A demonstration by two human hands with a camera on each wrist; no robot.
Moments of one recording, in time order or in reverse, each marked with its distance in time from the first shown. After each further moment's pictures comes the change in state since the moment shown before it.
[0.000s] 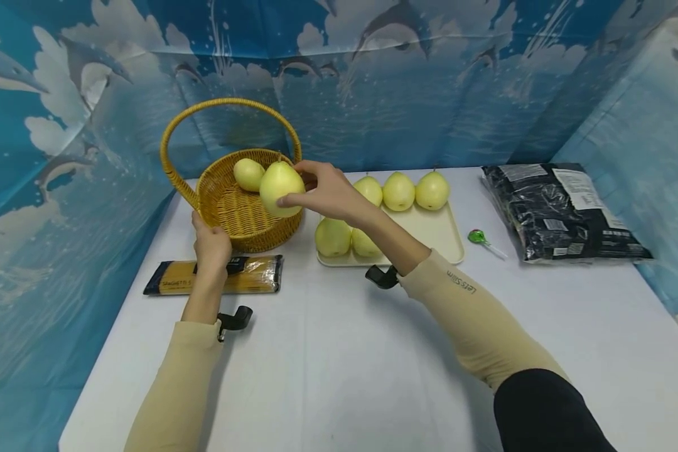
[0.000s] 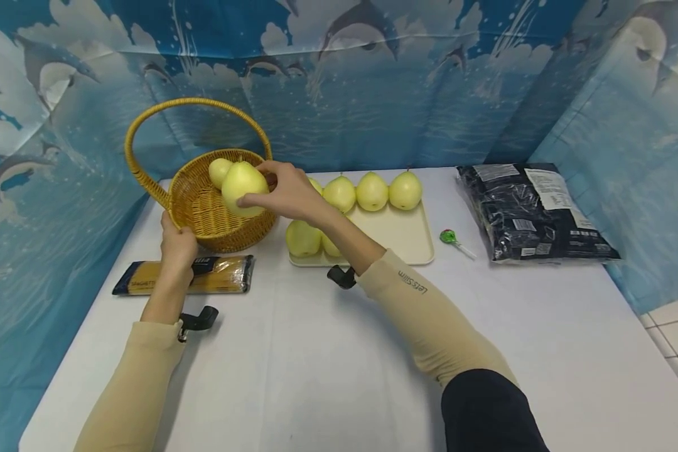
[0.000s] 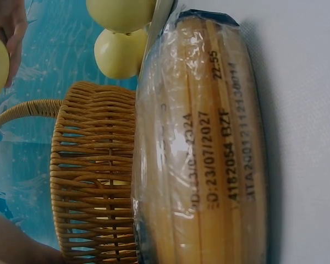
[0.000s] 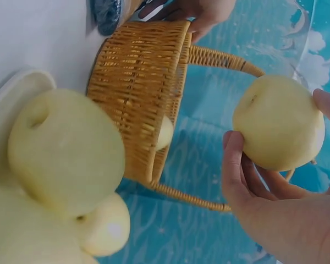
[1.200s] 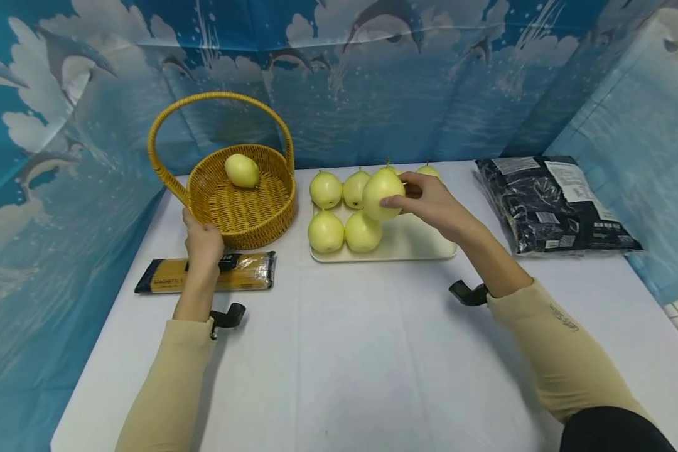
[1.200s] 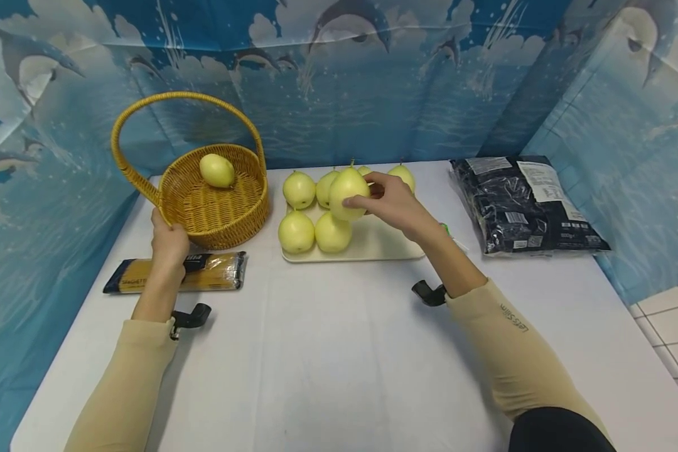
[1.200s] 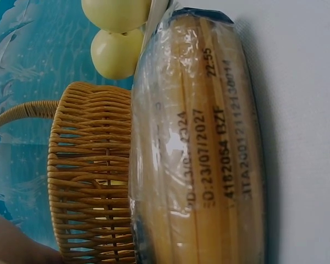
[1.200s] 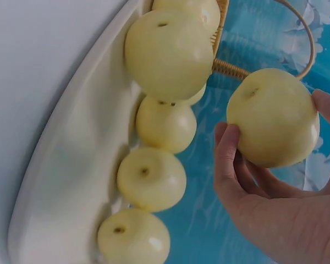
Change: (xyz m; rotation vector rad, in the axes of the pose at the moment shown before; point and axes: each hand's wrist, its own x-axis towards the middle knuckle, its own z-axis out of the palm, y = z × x) left_hand 0.001 0.002 0.000 0.005 -0.016 -0.013; right_hand -0.099 0.083 -0.100 0.064 0.132 0.318
